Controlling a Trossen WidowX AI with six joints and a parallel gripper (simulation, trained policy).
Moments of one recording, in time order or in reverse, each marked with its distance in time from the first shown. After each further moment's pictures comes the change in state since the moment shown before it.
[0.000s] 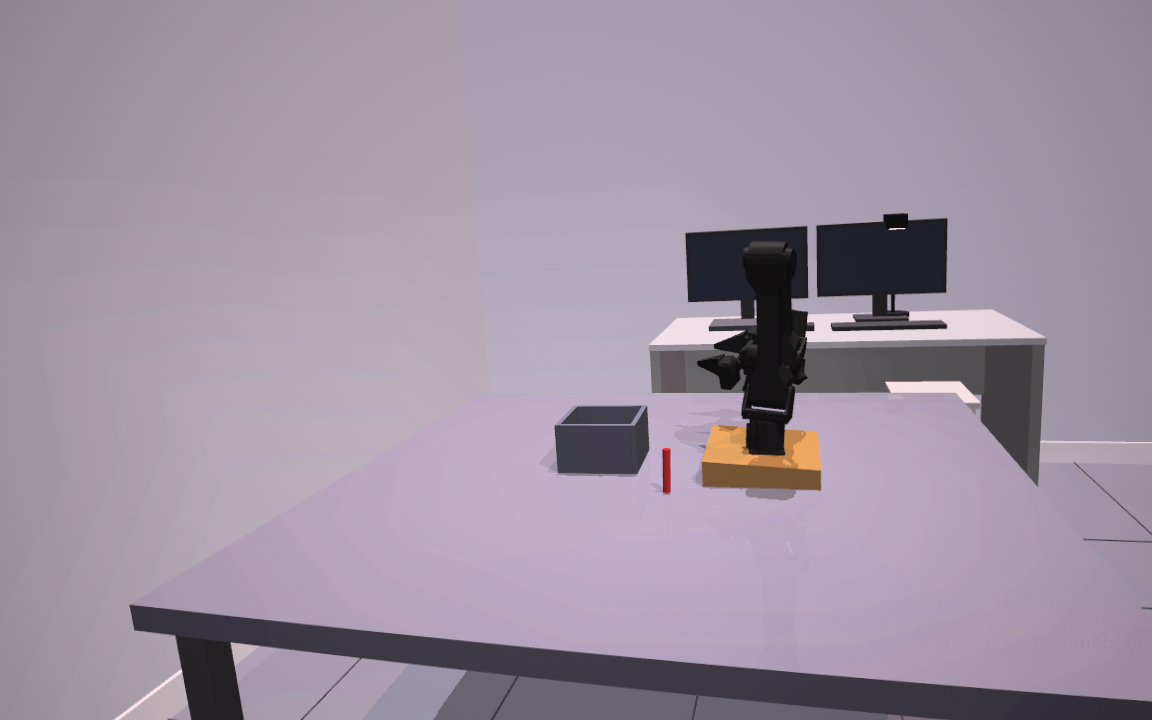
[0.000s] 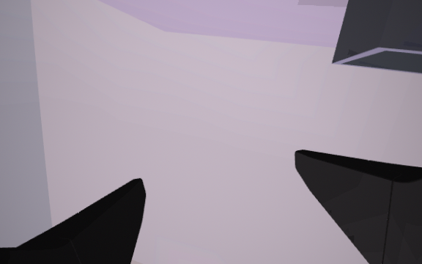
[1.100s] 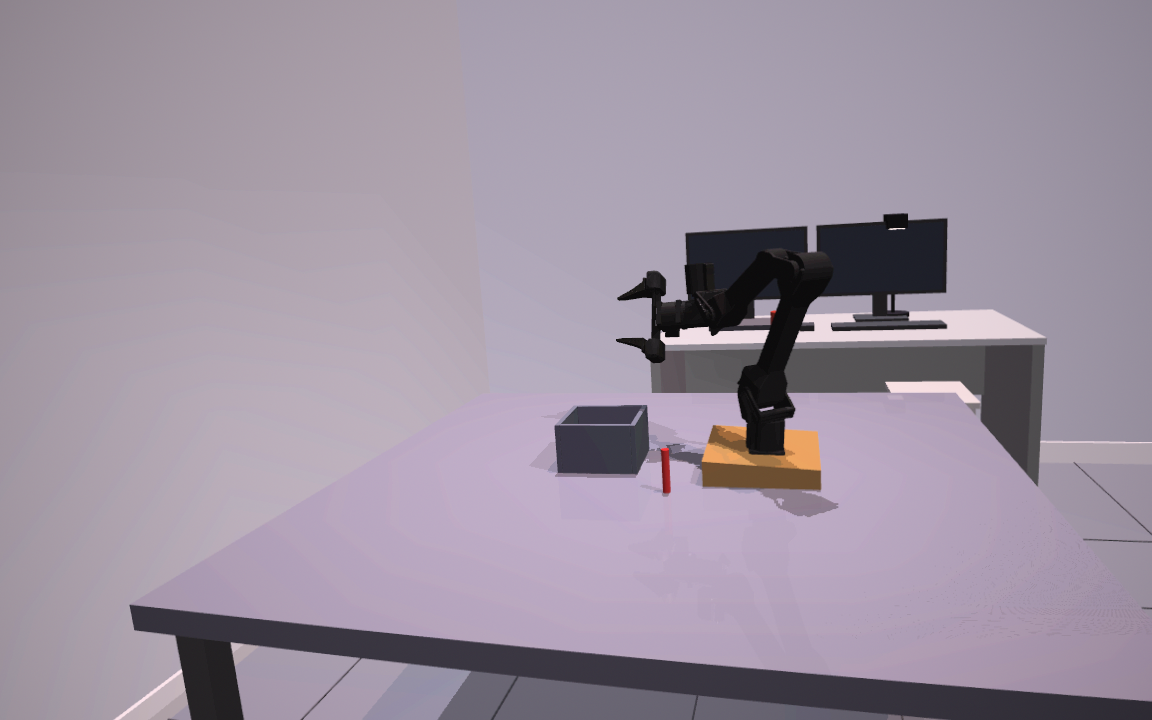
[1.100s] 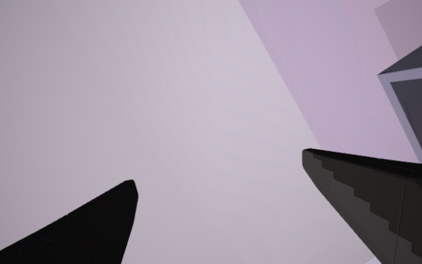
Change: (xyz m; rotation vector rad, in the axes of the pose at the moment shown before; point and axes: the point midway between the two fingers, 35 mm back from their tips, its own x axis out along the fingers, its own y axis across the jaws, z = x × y) arm 0.149 -0.081 -0.122 -0.874 0.127 -0.238
